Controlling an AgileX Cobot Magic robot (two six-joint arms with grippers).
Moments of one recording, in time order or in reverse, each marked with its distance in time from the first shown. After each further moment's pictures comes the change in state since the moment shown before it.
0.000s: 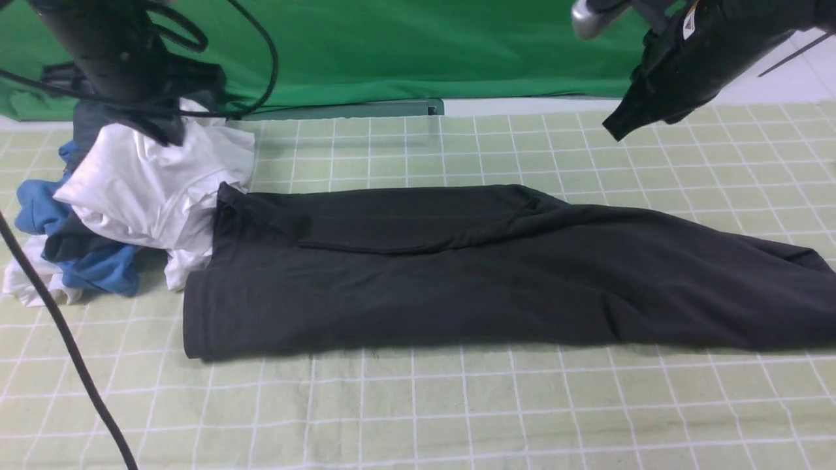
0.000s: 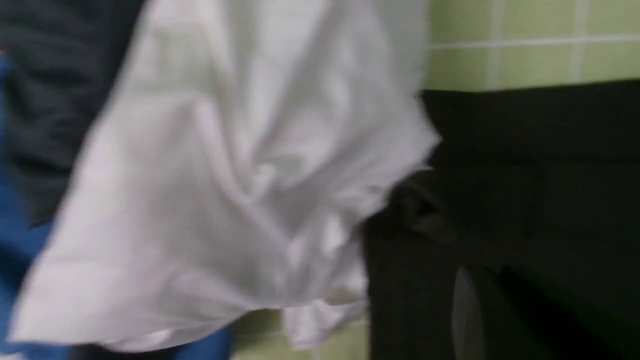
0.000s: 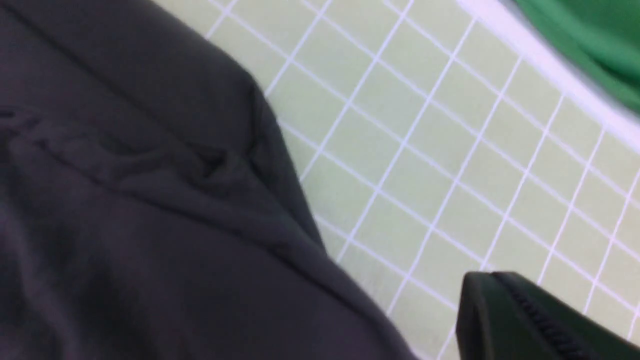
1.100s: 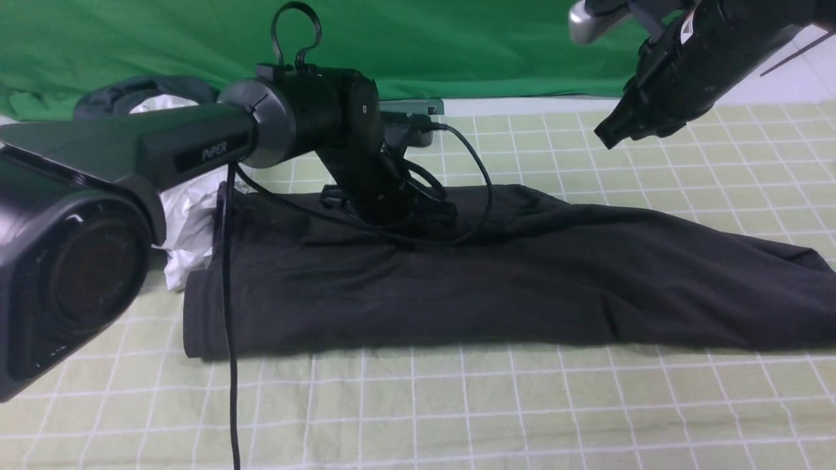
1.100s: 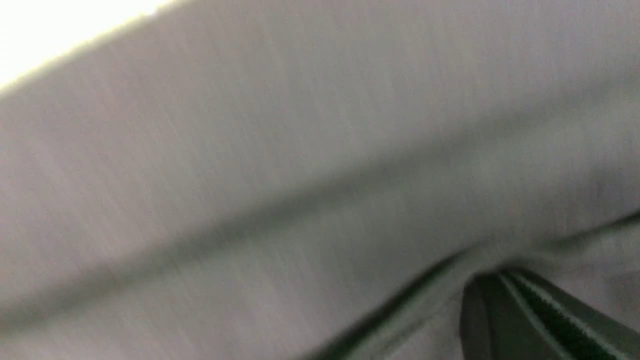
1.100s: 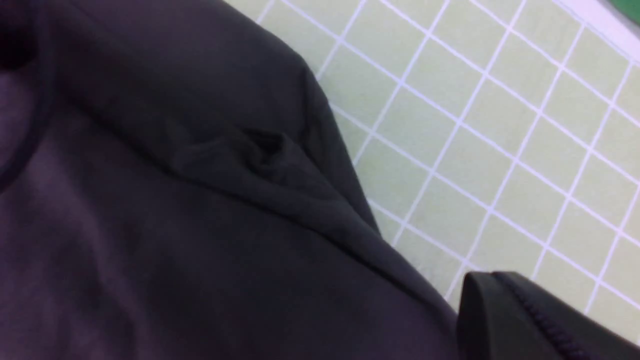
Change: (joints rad) right arm -0.001 0.000 0.000 0.098 0.025 -0.001; left arm -0.341 0.289 0.100 -0.057 -0.438 -0.003
